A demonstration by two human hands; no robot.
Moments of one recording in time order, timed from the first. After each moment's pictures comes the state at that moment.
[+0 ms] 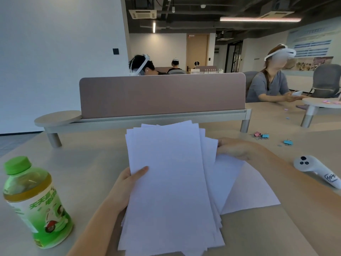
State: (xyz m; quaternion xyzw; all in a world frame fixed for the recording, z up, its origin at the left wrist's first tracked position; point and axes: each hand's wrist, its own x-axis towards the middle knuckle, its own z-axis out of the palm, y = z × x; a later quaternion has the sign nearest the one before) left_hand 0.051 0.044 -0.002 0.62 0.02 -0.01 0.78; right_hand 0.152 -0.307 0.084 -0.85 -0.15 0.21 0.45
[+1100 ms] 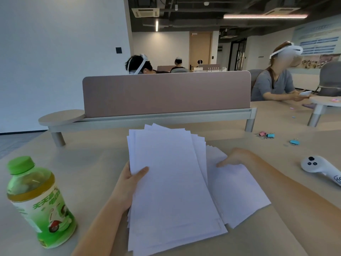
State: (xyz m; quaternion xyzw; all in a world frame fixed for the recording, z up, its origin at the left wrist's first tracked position) left_hand 0.066 0.052 -0.016 0.59 0.02 0.05 0.81; right_hand 0.182 -0.311 0.042 -0.97 0.12 0.15 0.17
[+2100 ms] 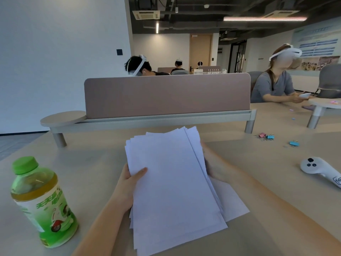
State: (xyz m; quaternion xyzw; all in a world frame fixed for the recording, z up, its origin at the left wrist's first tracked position) left_hand 0.066 0.053 -0.017 0.57 0.06 0.05 0.82; right_hand 0.133 -0.233 0.033 -0.72 -0.06 0.17 0.67
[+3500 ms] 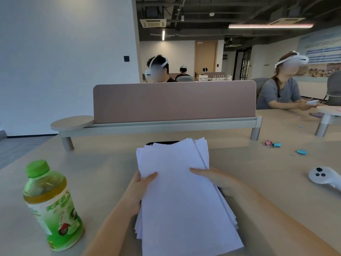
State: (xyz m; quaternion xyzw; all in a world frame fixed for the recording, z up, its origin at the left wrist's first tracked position) left_hand 0.052 0.037 0.006 0.61 0.11 0.00 0.79; right_hand 0.114 -0.228 0.028 -0.75 -0.05 0.23 0.62
